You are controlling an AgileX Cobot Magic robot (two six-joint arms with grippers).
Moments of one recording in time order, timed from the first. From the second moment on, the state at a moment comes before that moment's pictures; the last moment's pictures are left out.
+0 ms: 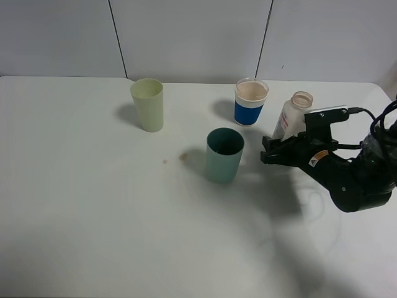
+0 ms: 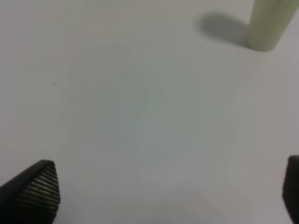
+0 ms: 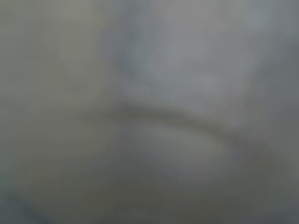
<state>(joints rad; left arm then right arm) -0.02 0.00 -0.51 -0.02 1.05 0.01 0.28 2.12 -0.43 0.11 -1.22 -0.04</state>
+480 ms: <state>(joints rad) -0.02 0.00 -0.51 -0.02 1.05 0.01 0.28 2.09 -0.43 0.12 -1.21 0.03</state>
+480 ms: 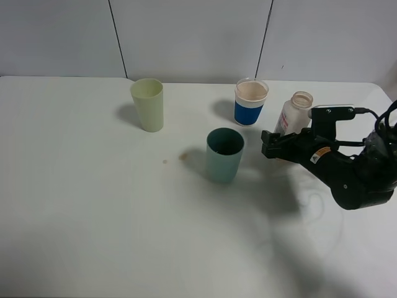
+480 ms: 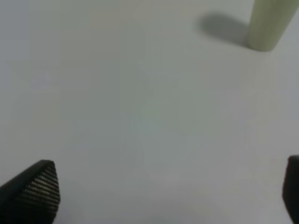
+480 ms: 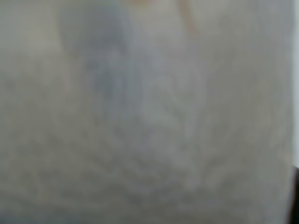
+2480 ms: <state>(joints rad) -0.02 0.00 -0.51 -0.02 1.05 0.01 0.28 1.54 -0.06 0.16 -1.13 0.08</state>
